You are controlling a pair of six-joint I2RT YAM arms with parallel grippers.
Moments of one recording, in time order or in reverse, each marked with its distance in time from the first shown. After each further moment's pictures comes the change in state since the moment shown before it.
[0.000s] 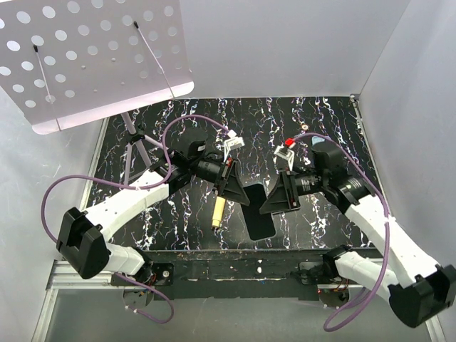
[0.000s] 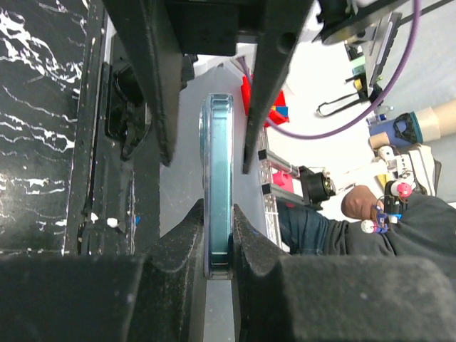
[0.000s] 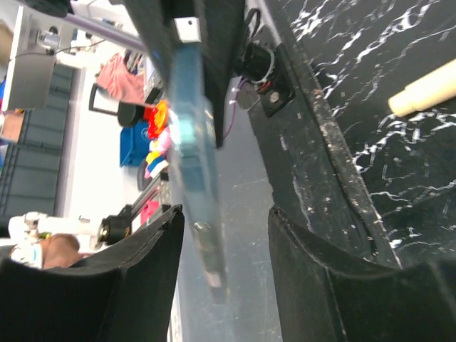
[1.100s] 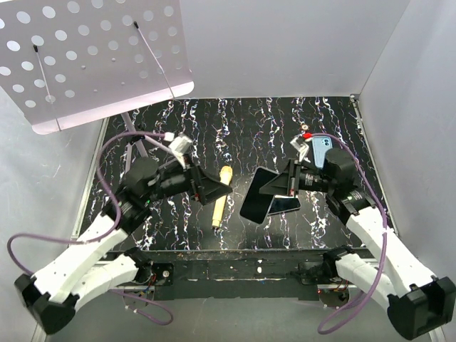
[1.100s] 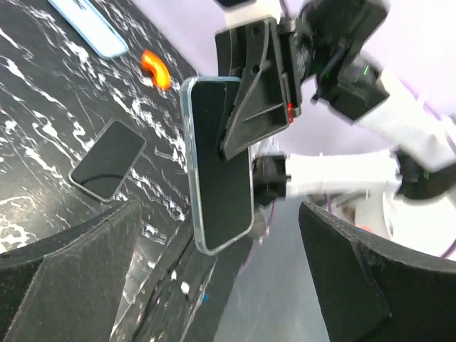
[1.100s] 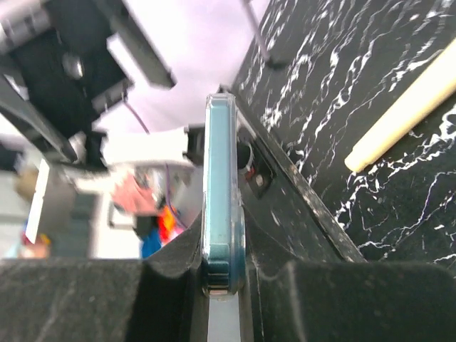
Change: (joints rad) left arm 0.010 -0.448 -0.182 -0.052 -0.617 -0.025; right arm -0.002 -0.035 -0.102 0.328 0.200 0.314
